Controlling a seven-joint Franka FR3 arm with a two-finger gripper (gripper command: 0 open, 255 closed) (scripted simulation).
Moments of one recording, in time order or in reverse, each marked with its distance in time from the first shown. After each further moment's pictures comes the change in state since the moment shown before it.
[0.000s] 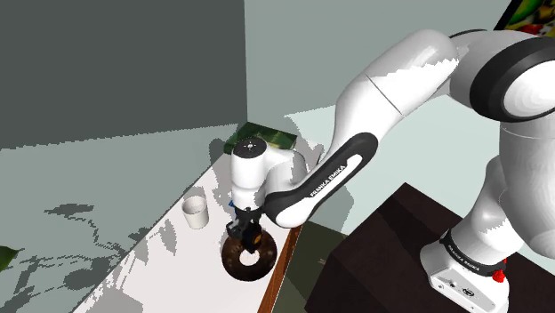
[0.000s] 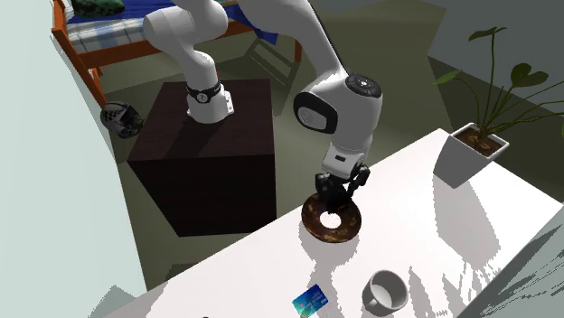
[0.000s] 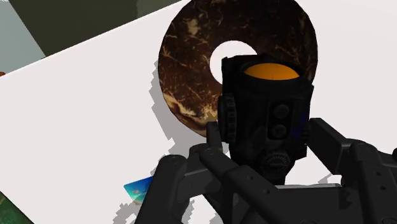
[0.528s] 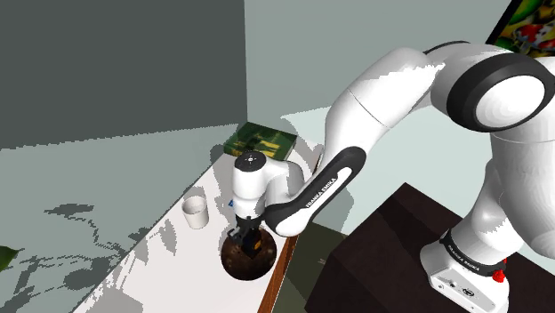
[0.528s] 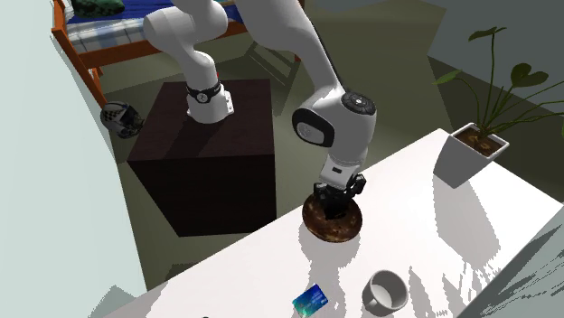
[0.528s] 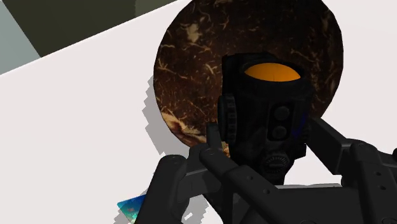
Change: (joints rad) arm 0.016 0.083 -0.023 0.017 -0.025 0.065 0.017
